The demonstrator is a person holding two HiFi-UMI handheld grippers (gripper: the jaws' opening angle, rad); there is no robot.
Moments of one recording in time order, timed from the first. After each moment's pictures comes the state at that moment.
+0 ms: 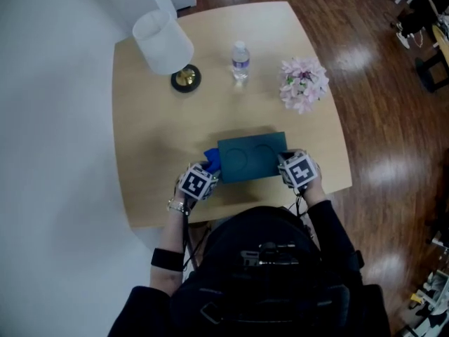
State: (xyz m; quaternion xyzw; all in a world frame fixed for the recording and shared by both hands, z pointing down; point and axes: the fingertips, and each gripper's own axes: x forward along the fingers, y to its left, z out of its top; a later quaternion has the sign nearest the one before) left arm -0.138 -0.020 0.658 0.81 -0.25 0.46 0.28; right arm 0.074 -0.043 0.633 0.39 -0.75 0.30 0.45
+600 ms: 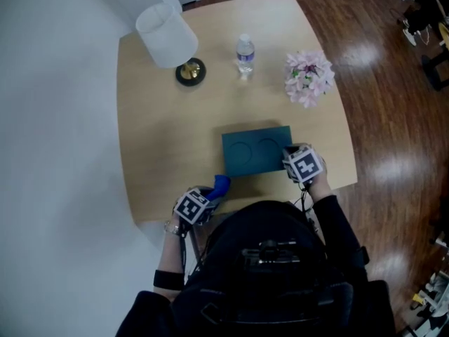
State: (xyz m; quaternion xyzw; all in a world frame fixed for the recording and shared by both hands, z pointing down) left arm -0.167 0.093 0.658 0.80 -0.18 0.47 0.33; right arm 0.072 -0.041 0.632 0.38 -0.75 0.30 0.45
